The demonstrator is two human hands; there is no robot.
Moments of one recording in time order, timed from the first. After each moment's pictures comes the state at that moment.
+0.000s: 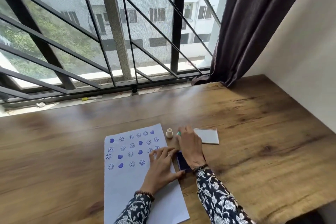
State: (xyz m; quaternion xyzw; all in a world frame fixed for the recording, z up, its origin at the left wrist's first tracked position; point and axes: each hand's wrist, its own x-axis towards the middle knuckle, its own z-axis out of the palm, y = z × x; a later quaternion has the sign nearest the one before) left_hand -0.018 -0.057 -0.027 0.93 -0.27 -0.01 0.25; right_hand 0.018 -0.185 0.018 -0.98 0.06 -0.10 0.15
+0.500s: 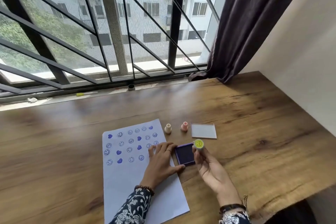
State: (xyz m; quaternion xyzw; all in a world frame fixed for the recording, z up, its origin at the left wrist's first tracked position) left_hand -0.016 -0.055 -0.031 0.93 -0.26 0.00 0.26; right_hand -0.074 -0.219 0.034 -0.17 0.30 0.04 0.94
